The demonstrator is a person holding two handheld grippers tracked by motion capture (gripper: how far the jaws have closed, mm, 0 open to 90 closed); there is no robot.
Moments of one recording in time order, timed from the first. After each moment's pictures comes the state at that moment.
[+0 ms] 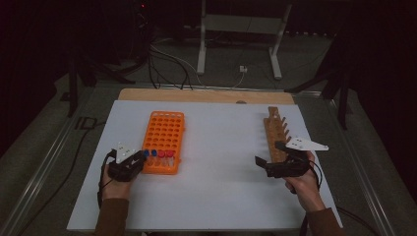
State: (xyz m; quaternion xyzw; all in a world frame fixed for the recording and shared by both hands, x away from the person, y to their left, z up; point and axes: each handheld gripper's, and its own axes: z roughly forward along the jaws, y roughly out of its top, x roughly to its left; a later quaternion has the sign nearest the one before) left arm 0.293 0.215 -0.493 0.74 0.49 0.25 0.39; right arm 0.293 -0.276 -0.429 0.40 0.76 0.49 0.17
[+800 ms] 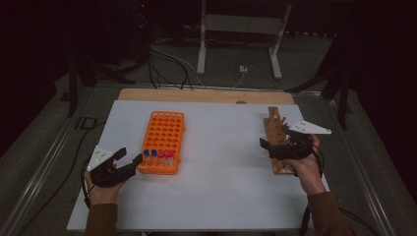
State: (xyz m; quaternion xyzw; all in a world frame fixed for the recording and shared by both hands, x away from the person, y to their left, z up) left arm 0.266 0.244 -0.471 0.67 0.50 0.24 0.49; right arm 0.333 -0.285 -0.410 0.42 0.74 0.47 0.23
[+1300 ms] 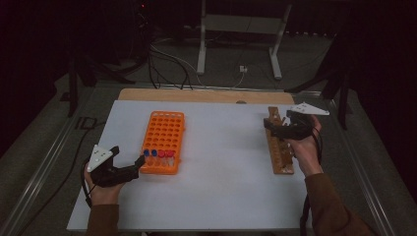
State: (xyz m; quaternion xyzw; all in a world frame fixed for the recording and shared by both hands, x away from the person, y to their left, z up) left arm 0.262 0.239 -0.463 0.66 0.50 0.26 0.50; right arm 0.388 -0.298 -0.405 0.46 0.72 0.45 0.26
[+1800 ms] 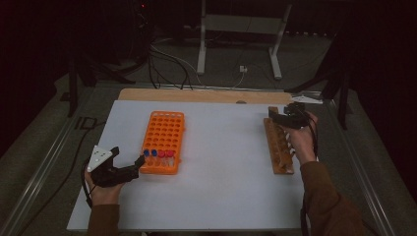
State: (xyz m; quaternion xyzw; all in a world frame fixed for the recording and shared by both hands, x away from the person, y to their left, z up) left arm 0.264 0.240 -0.467 0.65 0.51 0.25 0.50; right arm 0.441 -0.313 -0.430 0.54 0.70 0.39 0.25
